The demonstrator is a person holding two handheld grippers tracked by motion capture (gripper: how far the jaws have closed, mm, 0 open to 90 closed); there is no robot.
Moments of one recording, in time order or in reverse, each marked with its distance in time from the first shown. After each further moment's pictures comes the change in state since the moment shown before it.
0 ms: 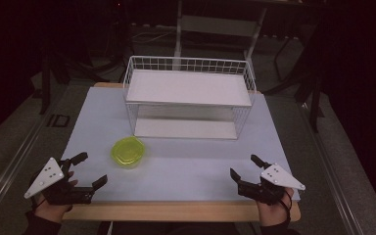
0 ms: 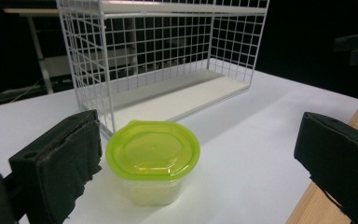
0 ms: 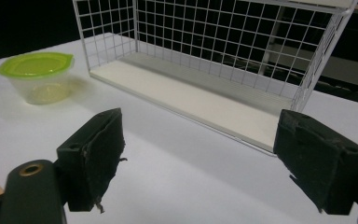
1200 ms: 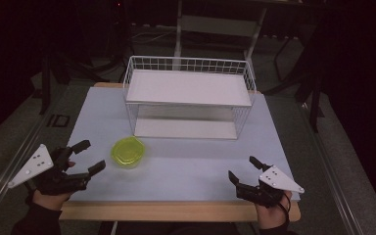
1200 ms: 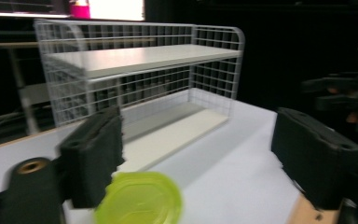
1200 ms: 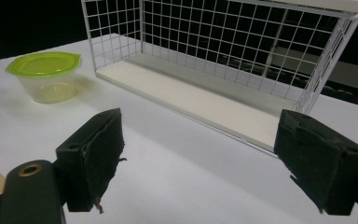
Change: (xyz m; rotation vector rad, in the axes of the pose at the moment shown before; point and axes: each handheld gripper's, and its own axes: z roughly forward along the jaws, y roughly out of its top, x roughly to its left) left arm 0.008 0.047 -0.003 -0.067 -0.016 0.002; right arm 0.007 0.000 -0.002 -0.006 0.007 -0.015
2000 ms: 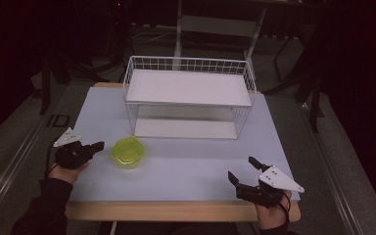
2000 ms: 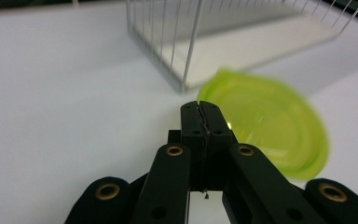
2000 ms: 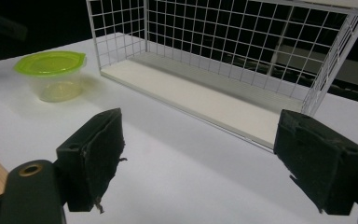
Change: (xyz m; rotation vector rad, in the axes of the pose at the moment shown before) left arm 0.070 -0.057 0.064 0.424 0.142 -0.155; right arm -0.001 0.000 0.000 0.004 0.022 0.011
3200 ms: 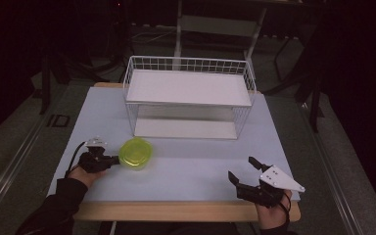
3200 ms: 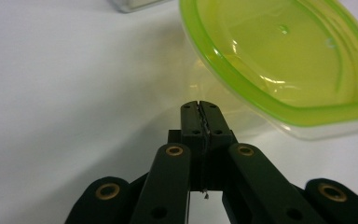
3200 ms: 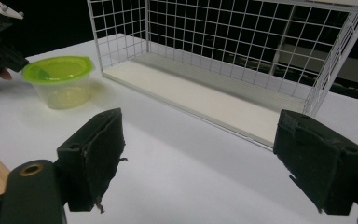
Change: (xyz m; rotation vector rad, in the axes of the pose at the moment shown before) left arm -0.022 -0.014 0.056 0.242 -0.191 0.016; right arm -0.001 0.000 0.000 -0.003 0.006 0.013
